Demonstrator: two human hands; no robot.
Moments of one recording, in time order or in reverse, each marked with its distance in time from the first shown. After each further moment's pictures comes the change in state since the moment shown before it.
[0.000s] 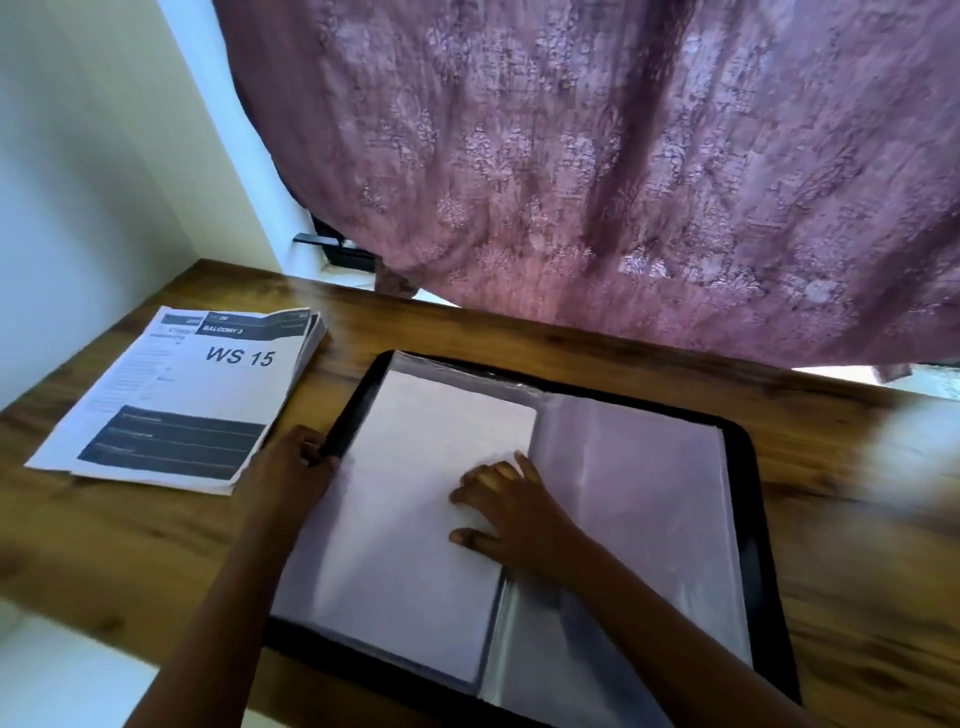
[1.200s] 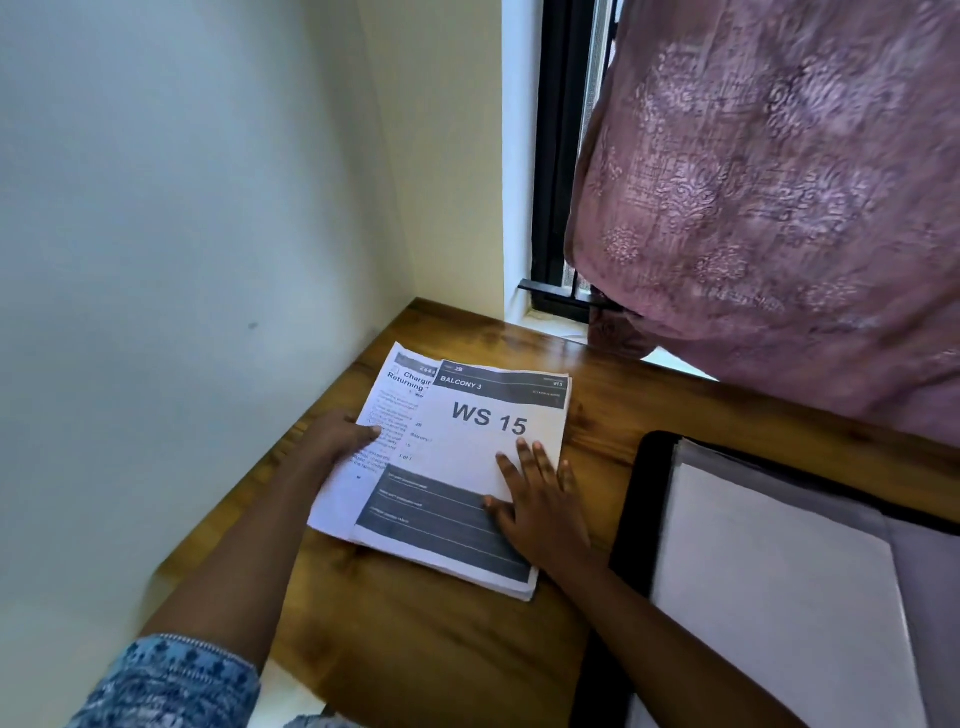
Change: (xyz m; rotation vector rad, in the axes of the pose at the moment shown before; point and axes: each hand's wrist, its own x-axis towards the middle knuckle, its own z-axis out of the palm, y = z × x) left_hand 0.284 -0.248 -0.113 -0.487 -0.467 -0.284; right_hand 0.299 -0.156 0.129 -0.151 -0.008 0.328
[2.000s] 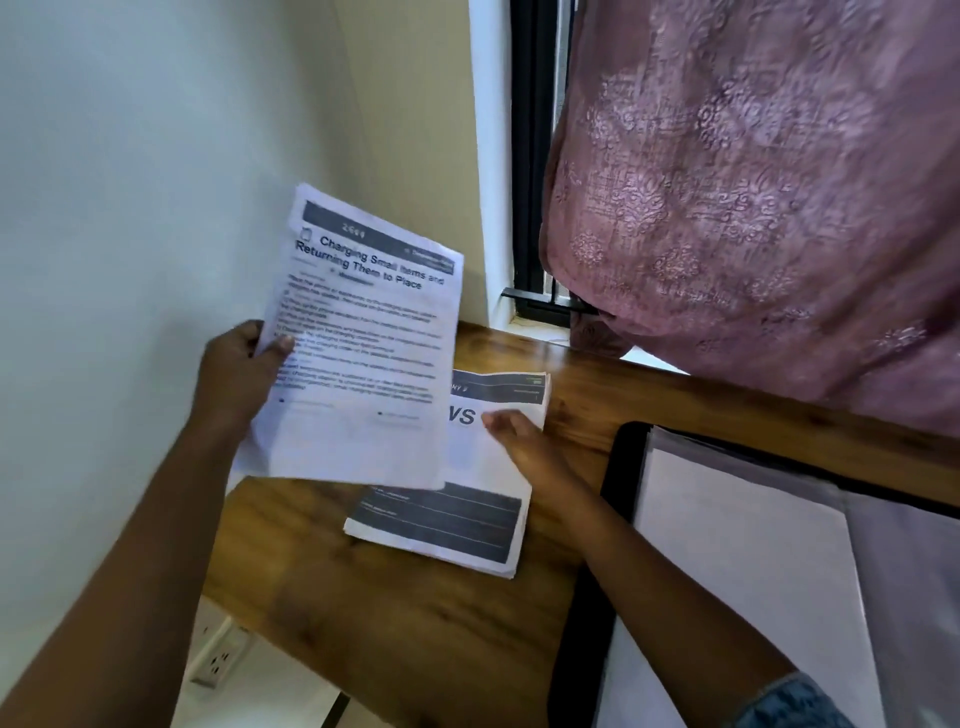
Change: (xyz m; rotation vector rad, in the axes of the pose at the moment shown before) left_hand -0.116 0.074 -0.060 -0.061 0.538 0.620; right_hand 0.028 -0.008 -0.074 1.029 -0.199 0.220
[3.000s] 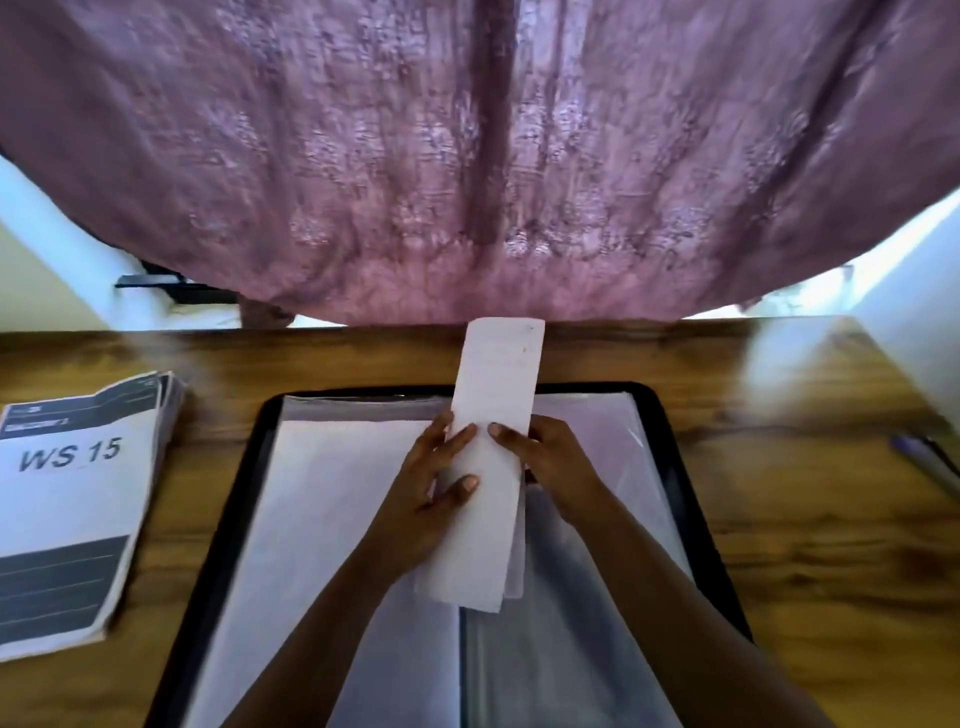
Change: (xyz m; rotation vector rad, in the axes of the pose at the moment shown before) left_hand -0.318 0.165 0.407 -0.316 -1.033 0.212; right_hand -0.241 0.153 -0.311 0.398 0.445 0.134
